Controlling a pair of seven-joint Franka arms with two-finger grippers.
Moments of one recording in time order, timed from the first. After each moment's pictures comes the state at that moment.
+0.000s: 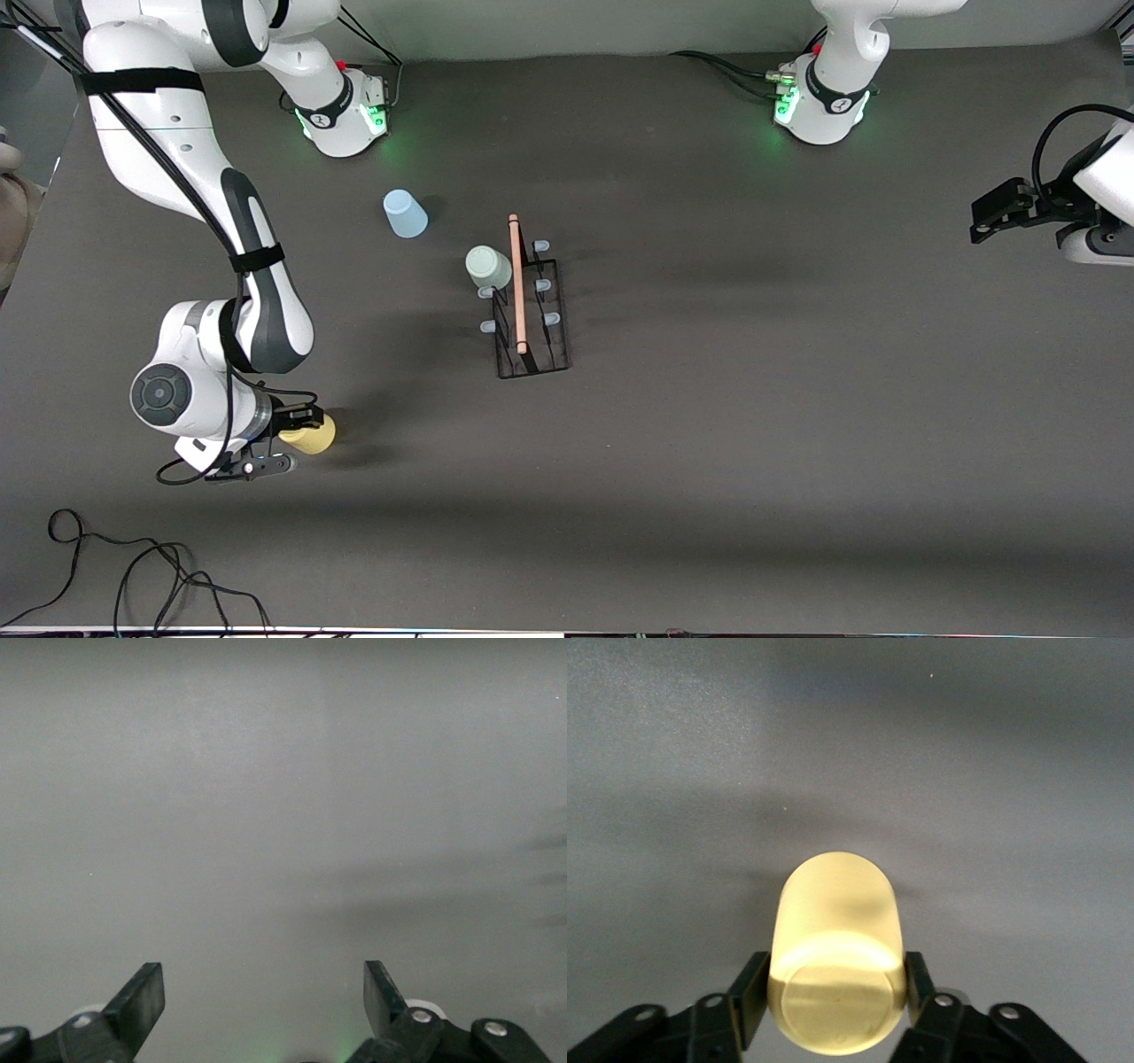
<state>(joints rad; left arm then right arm) -0.06 -0.03 0.02 -1.62 0.01 1.54 0.06 0.23 0.67 -0.21 -1.61 0.07 2.21 -0.14</state>
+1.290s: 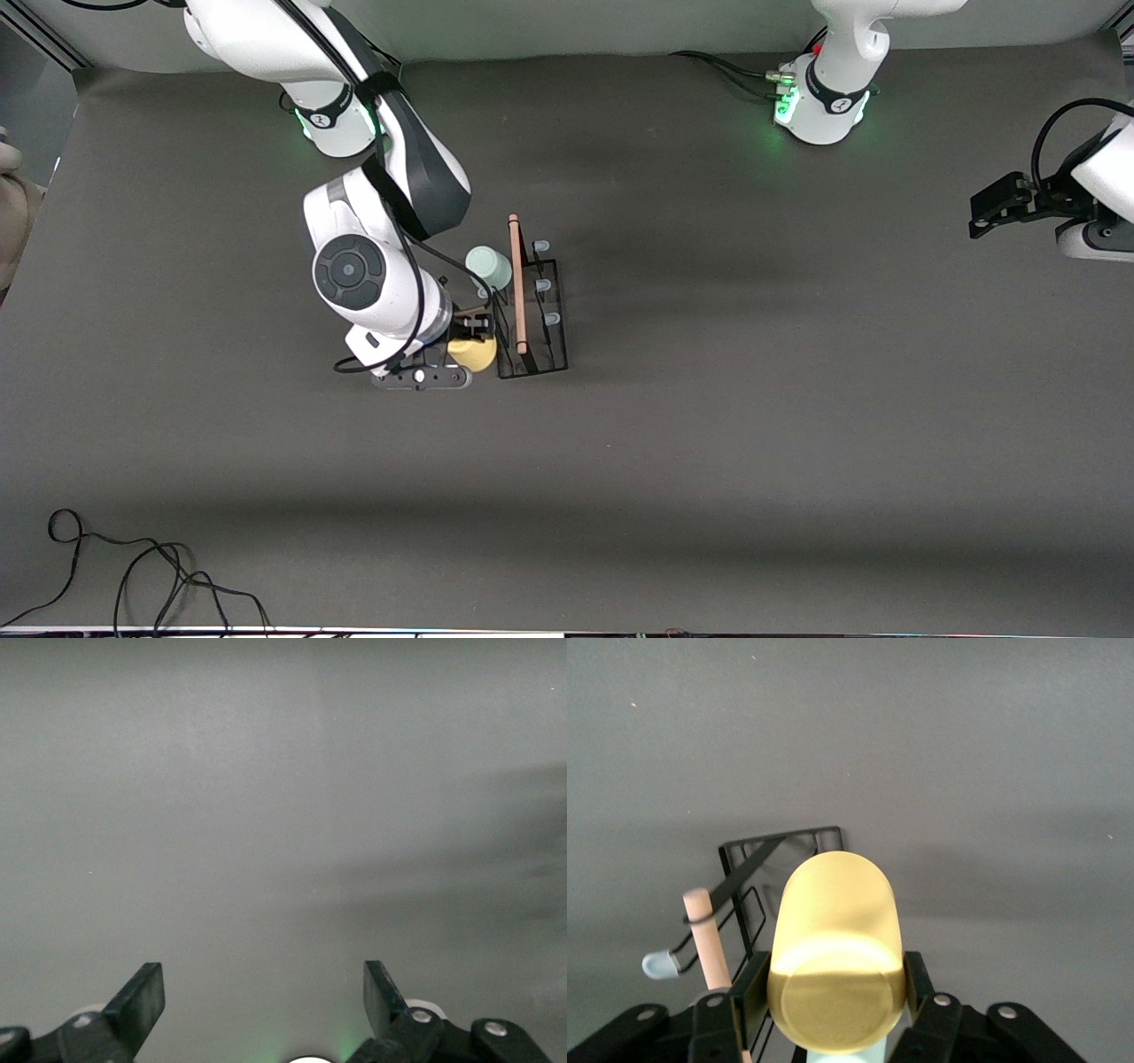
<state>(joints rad) -0.06 -0.03 0.02 -1.60 0.01 1.52 0.07 0.65 0.48 -0.20 -1.49 0.21 1.83 0.44</state>
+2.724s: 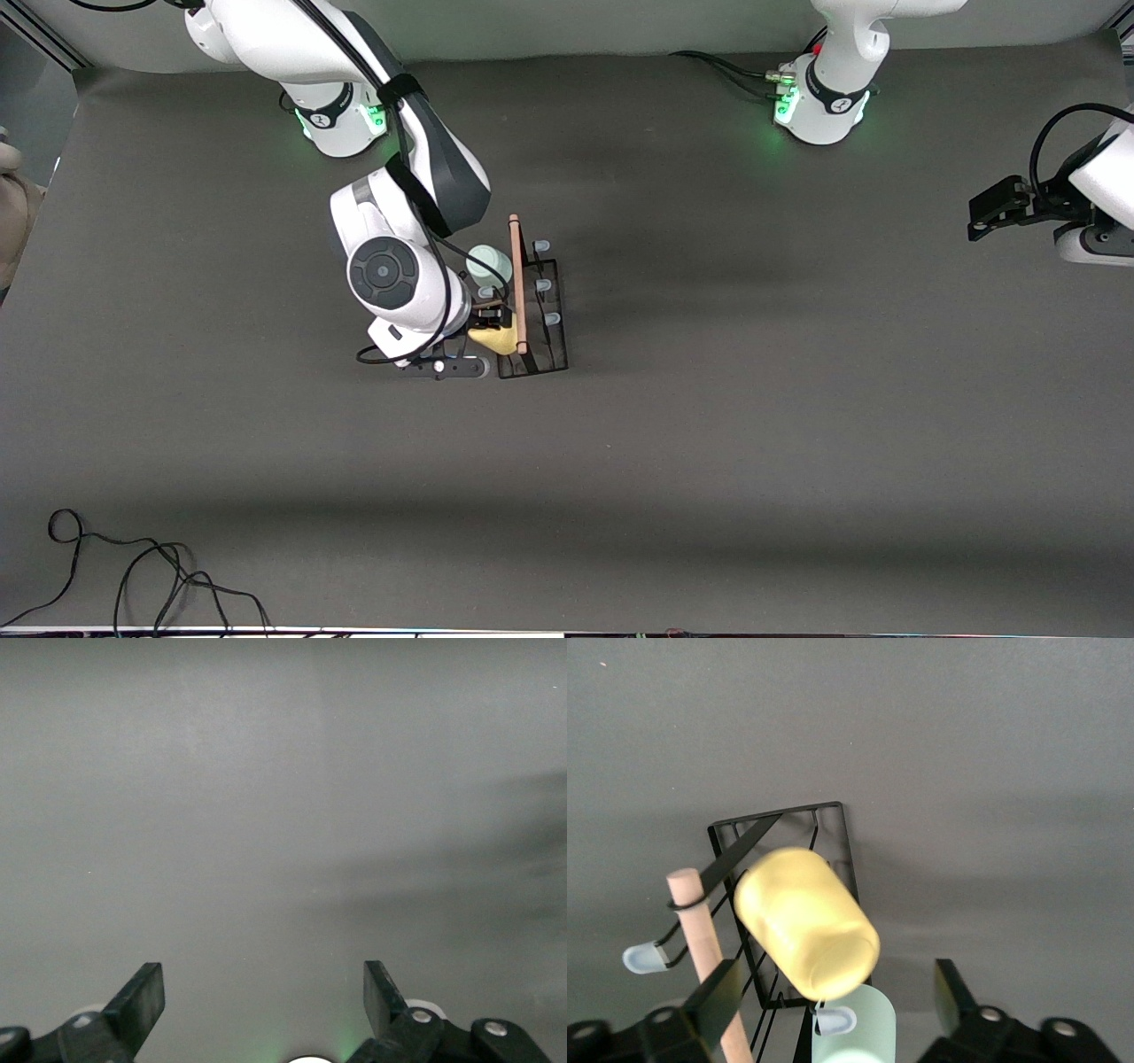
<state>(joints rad) -0.06 -0.03 0.02 -1.60 0.01 1.52 0.07 0.70 0.50 -0.22 -1.52 0.22 1.85 0.47</state>
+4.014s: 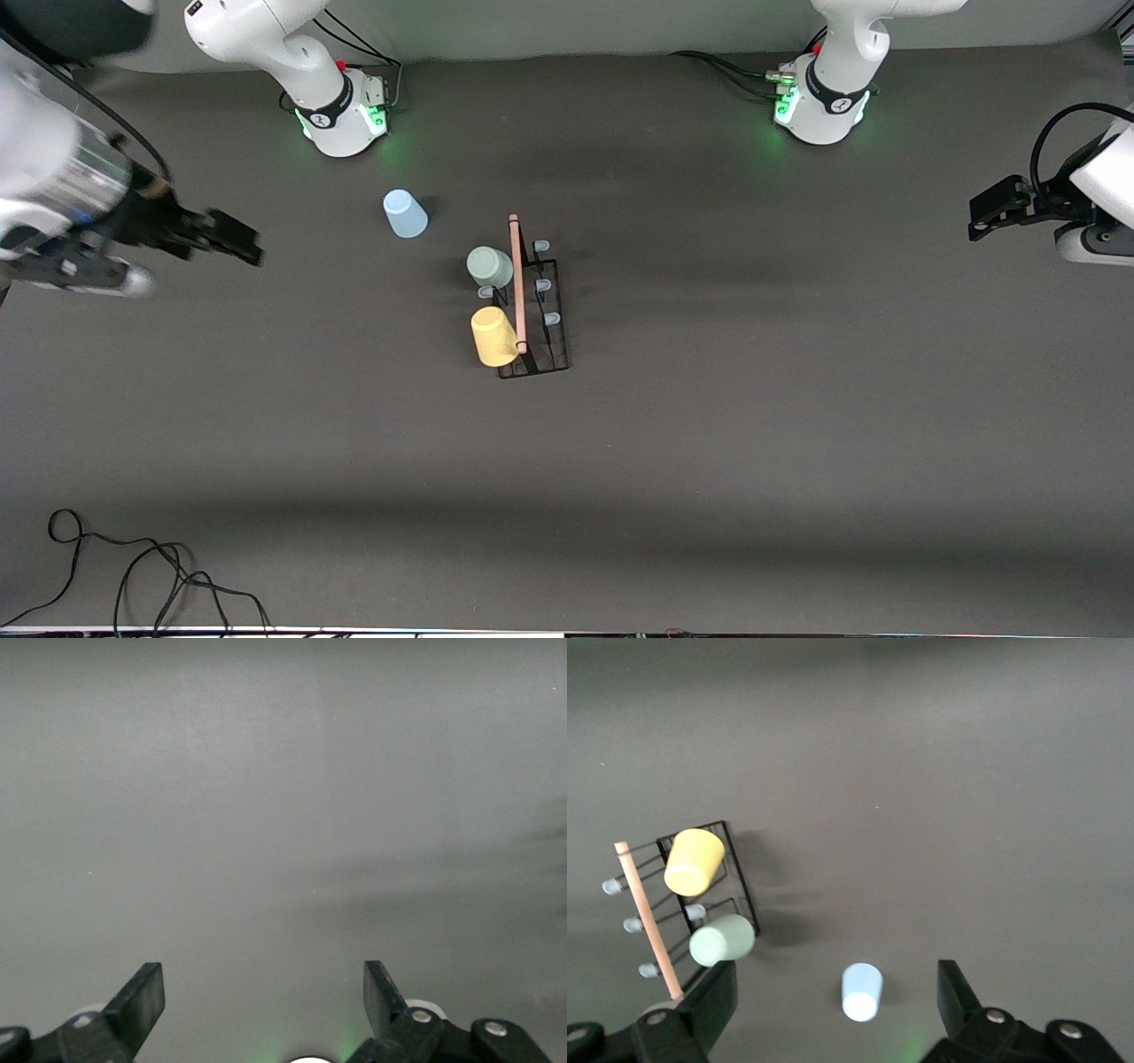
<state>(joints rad) -0.06 -0.03 0.02 -1.60 0.01 1.52 0.07 0.69 0.03 -0.55 -1.51 0.08 1.48 0.28</state>
